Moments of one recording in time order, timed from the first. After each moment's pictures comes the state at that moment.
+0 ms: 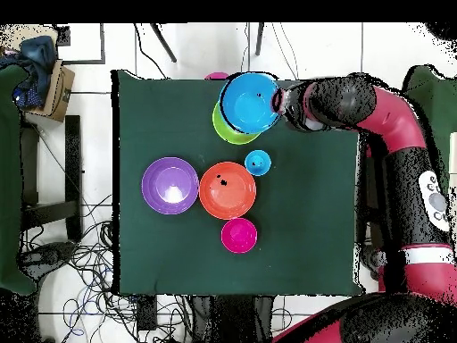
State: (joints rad) arm -0.81 -0.37 0.76 1.12 -0.39 0.99 1.61
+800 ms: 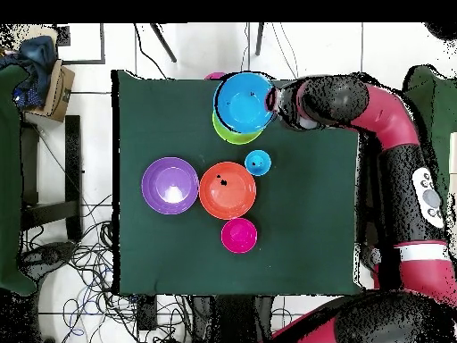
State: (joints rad) arm -0.80 -0.37 0.76 1.12 -0.39 0.99 1.61
